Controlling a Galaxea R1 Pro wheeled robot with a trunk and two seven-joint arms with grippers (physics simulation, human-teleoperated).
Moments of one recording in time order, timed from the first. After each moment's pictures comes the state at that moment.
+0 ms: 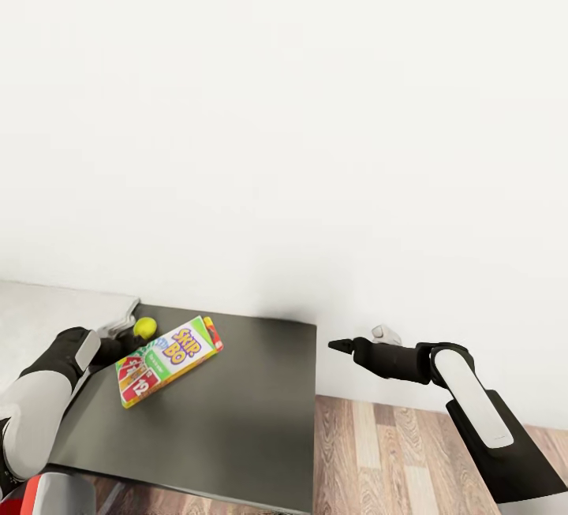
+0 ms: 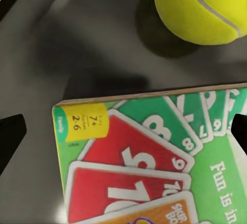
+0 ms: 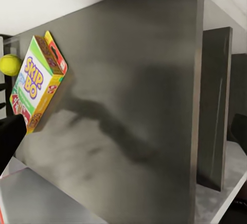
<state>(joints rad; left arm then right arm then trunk) -0.95 0.28 0.48 -0.36 0.00 0.65 -0.06 -0.45 -0.21 0.15 -1.48 -1.25 1.02 -0.32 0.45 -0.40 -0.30</state>
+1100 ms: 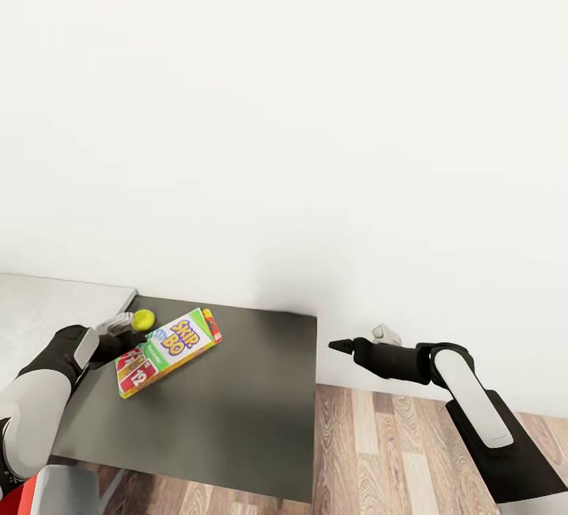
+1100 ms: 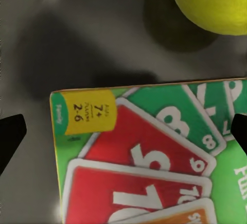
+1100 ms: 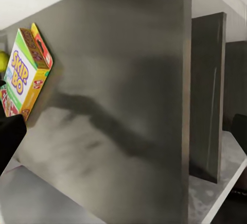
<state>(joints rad) -0.95 0.28 0.48 -0.38 0.01 0.65 -0.07 -0.45 -0.21 0.15 -1.47 -1.25 1.02 -0.32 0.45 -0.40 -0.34</state>
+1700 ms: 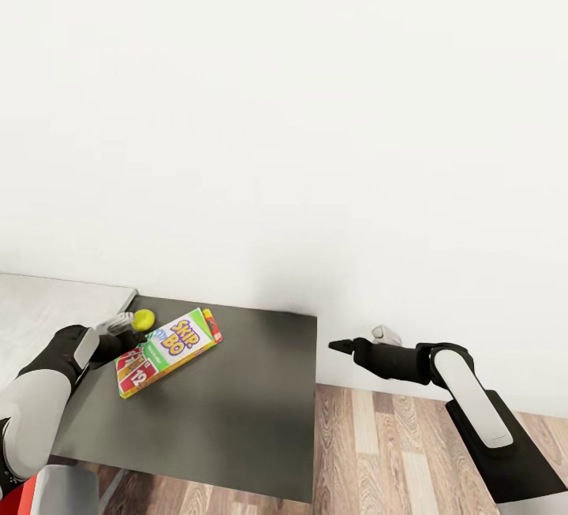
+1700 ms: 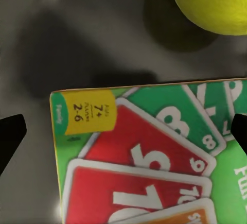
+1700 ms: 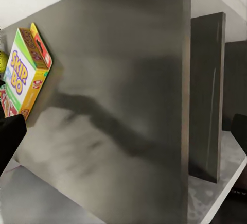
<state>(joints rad) -0.95 0.28 0.48 -0.38 0.01 0.65 -0.07 -0.45 -0.20 0.15 -1.47 -1.25 1.02 -0.32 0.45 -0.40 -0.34</state>
